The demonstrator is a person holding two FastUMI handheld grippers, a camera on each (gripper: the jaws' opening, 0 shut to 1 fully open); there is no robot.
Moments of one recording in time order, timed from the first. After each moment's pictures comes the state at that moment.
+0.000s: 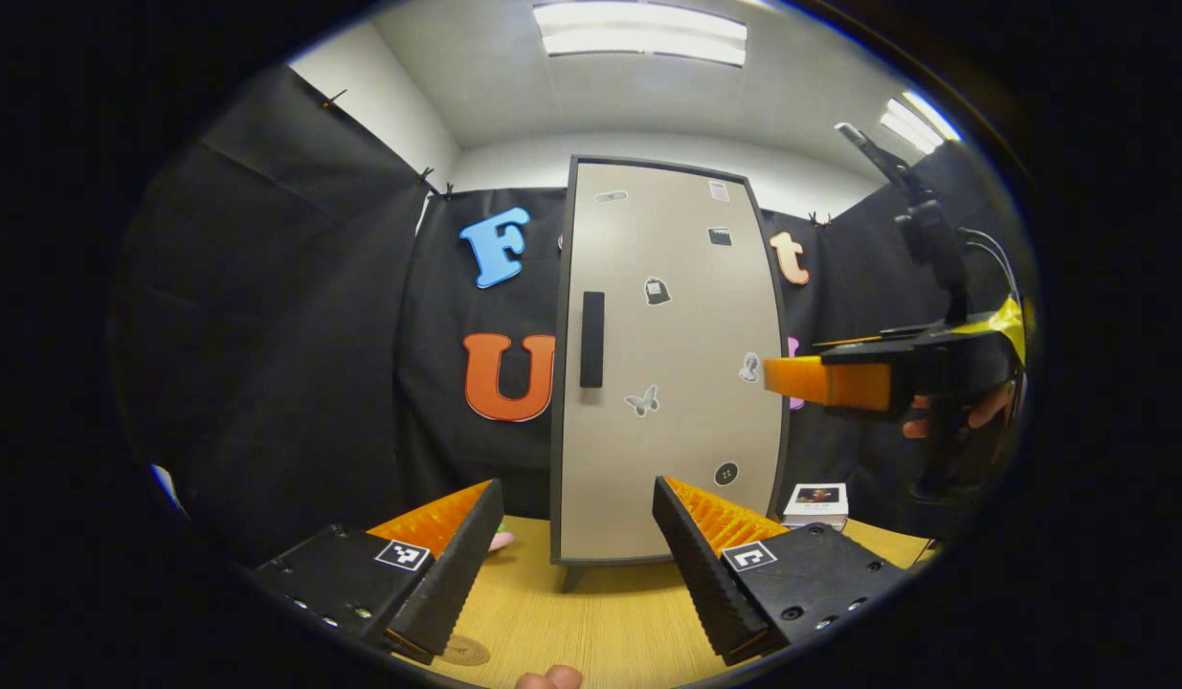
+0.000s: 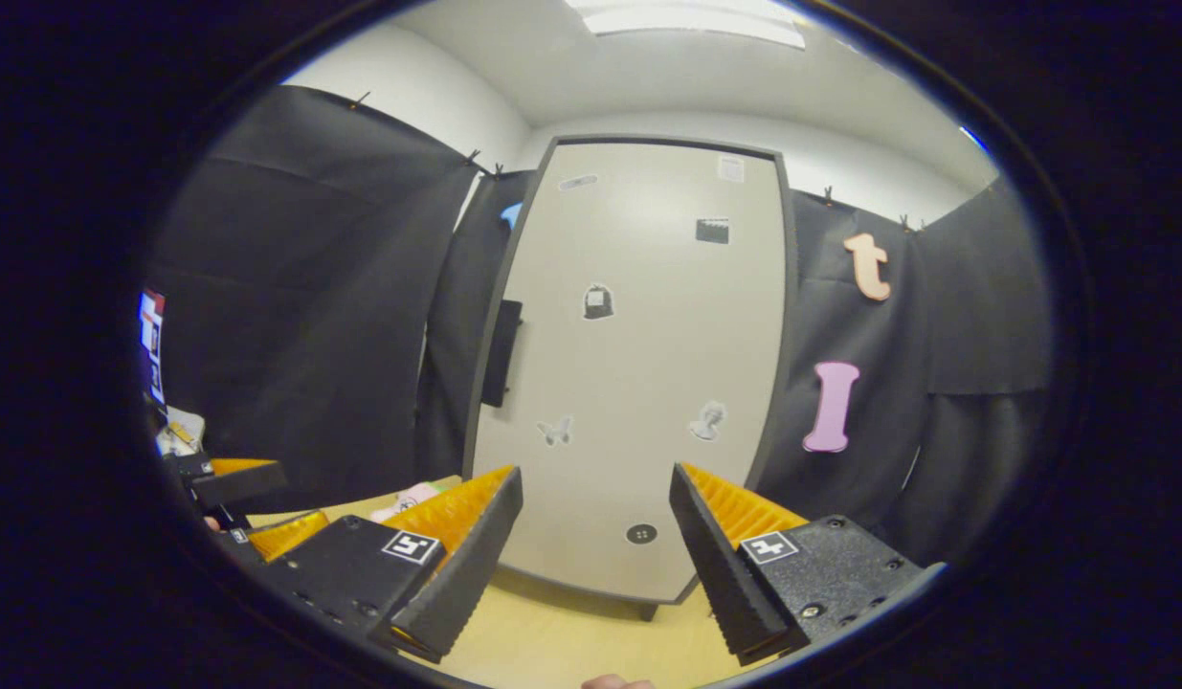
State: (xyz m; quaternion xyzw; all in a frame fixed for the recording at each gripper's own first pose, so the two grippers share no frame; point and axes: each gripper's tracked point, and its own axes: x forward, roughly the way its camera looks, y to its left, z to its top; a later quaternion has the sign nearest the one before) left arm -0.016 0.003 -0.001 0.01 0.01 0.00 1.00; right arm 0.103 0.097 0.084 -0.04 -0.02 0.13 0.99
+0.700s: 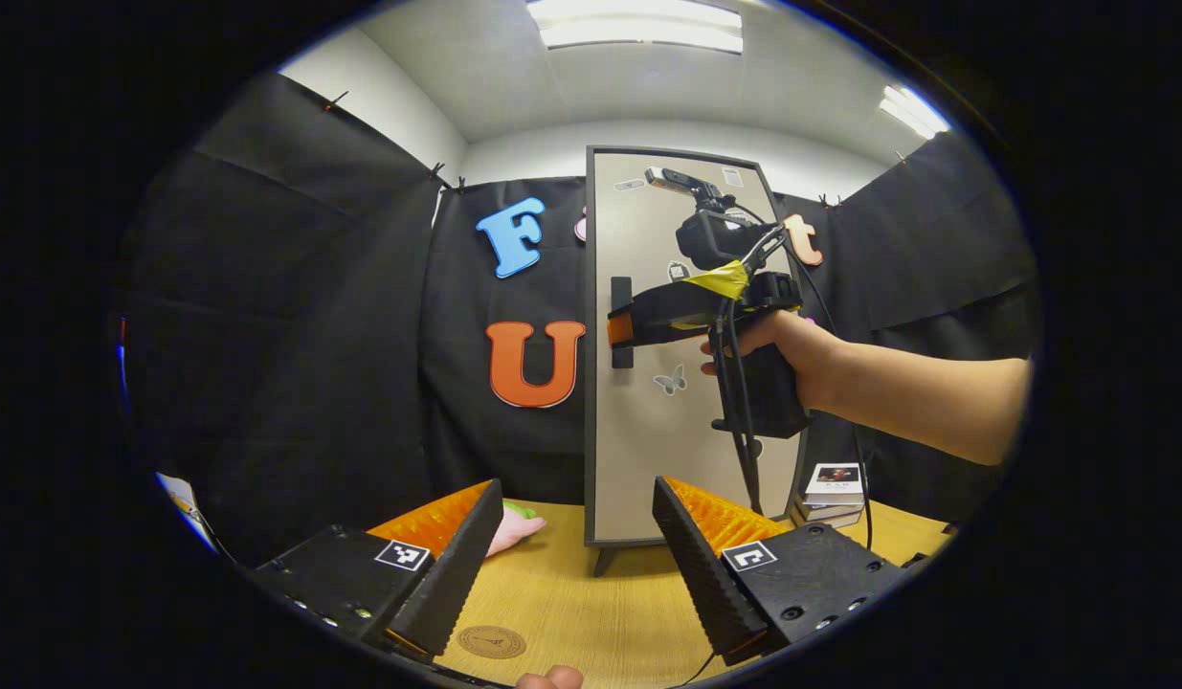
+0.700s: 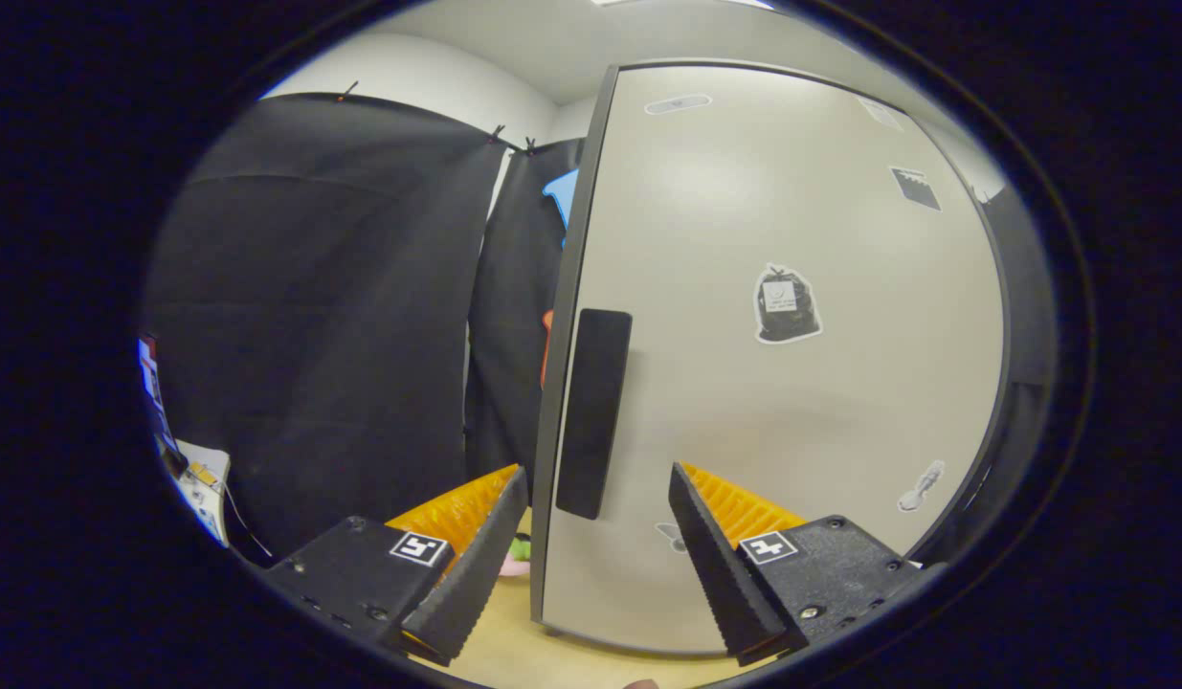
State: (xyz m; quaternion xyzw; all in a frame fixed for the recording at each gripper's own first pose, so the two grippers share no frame) left arm -0.036 0.038 -0.013 0.02 0.03 0.03 1.00; right arm 0.255 0.231 0.120 -0.02 0.02 0.19 0.98
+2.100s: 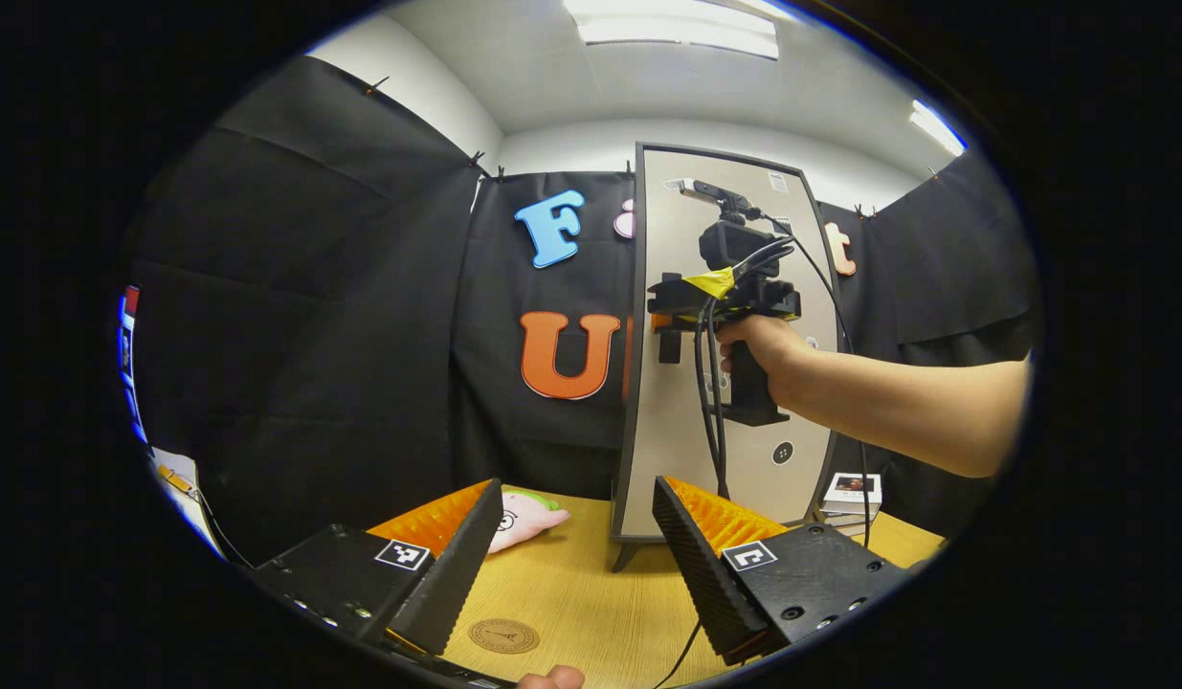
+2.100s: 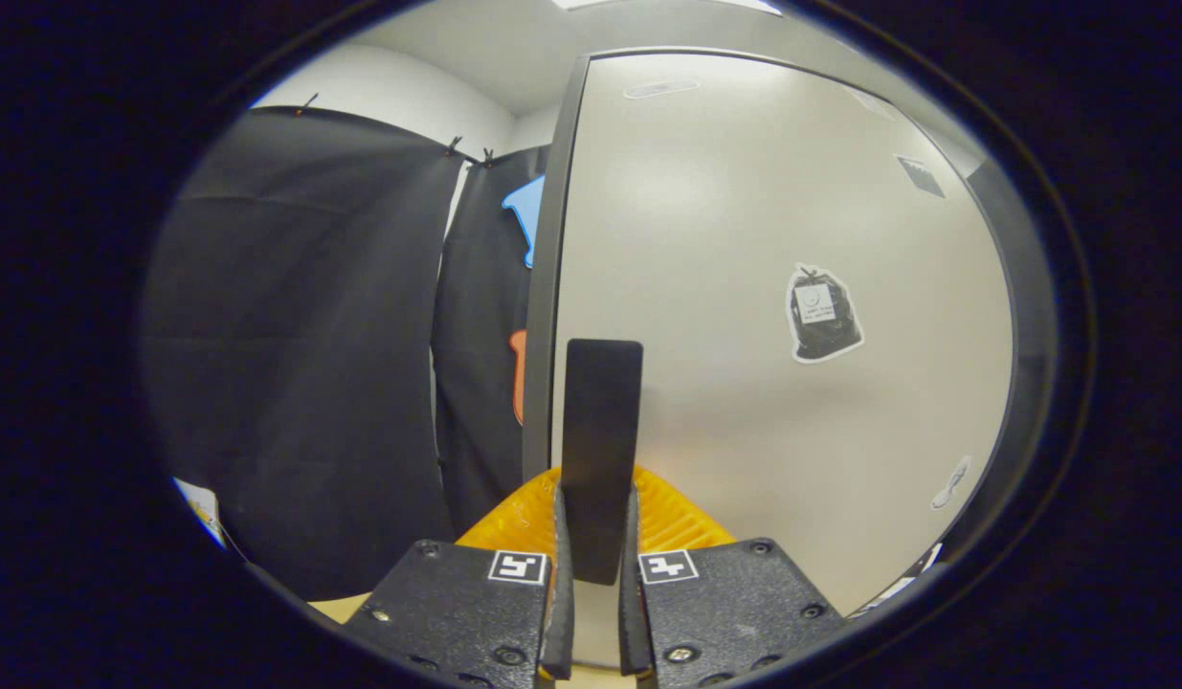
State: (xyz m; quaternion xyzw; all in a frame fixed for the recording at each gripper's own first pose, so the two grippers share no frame) left arm -0.050 0.075 -0.012 0.00 0.03 0.06 1.00; right arm 0.290 0.245 0.138 0.02 0.00 0.14 0.99
